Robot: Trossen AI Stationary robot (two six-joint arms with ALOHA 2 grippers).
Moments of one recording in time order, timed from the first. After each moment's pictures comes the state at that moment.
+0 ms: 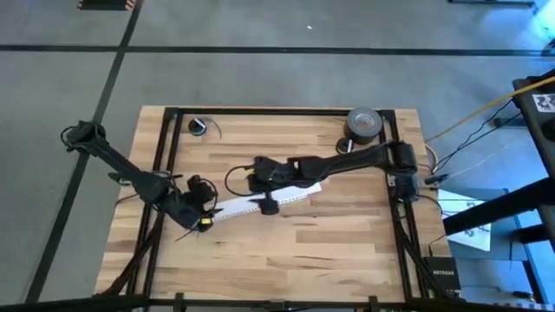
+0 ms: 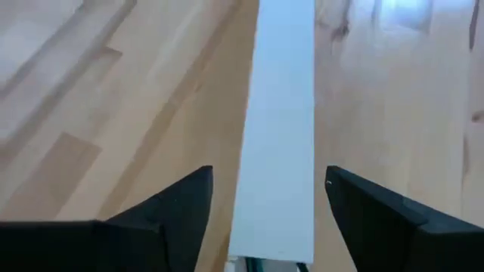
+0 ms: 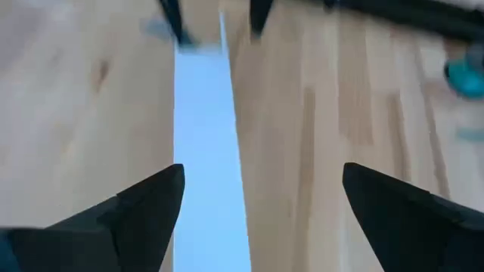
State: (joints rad) left arm -0.59 1.04 0.59 -0.53 -0.66 -0.81; right arm 0.04 1.97 1.50 -0.29 -0.01 -0.21
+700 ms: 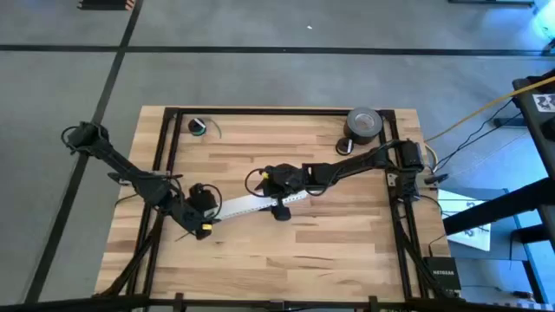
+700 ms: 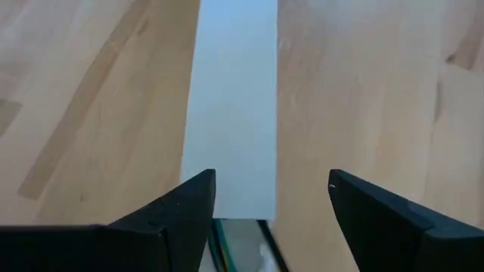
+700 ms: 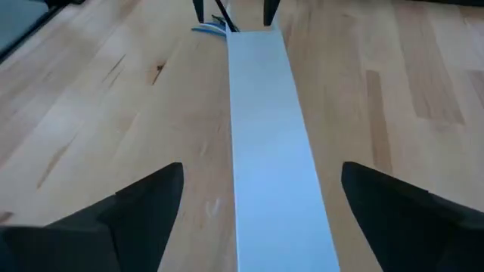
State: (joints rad) left arm -0.60 1.11 0.56 -0.50 -0.45 -0.81; right arm 0.03 1.94 1.16 0.17 -0.19 -0.10
